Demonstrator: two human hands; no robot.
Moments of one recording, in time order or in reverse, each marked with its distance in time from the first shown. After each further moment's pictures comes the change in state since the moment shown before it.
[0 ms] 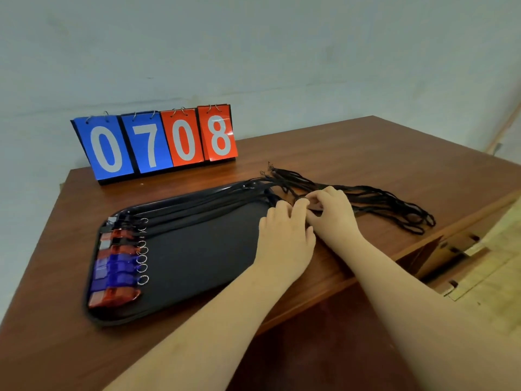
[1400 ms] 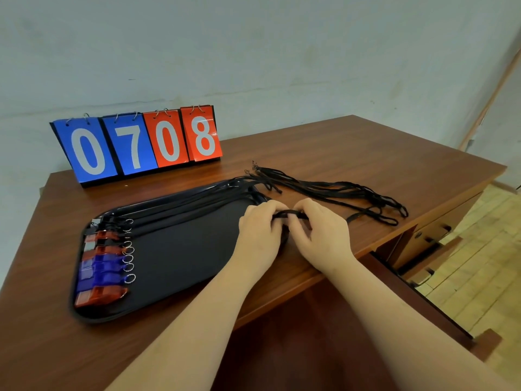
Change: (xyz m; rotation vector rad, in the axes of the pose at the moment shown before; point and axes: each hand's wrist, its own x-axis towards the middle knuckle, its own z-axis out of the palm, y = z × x) left_hand -0.005 -0.009 -0.014 -0.436 0.012 -0.048; right_hand -0.060 -0.023 -0.030 0.035 0.215 -0.221
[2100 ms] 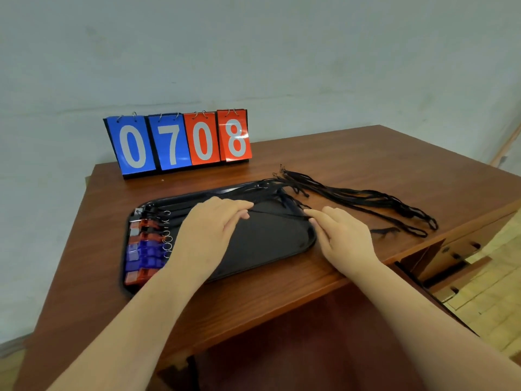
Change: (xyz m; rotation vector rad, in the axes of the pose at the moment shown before) left_hand -0.044 -0.040 -0.125 0.373 0.138 0.216; right_hand 0.002 -0.005 0.004 -0.204 -0.117 -0.204
